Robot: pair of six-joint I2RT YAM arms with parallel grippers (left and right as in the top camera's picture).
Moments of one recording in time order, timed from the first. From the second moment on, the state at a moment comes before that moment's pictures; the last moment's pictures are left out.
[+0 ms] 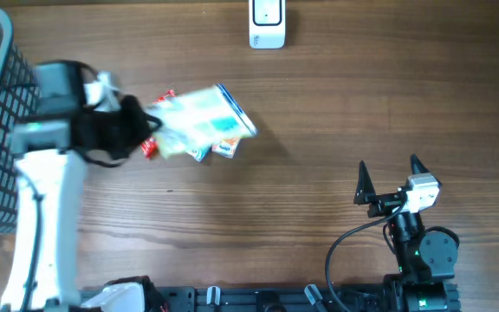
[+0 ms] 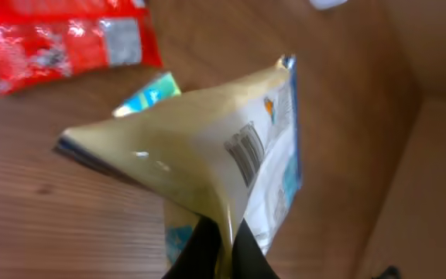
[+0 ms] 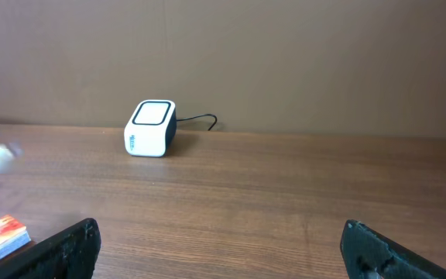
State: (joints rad) left arm 0.07 1.38 1.23 -0.99 0.52 -0.54; right arm 0.04 0.02 0.01 0.00 -0.08 0.01
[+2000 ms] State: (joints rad) left arm 0.30 1.09 1.41 -1.27 0.02 -0.60; right arm 0.04 0.02 0.01 0.02 -0.16 0.15
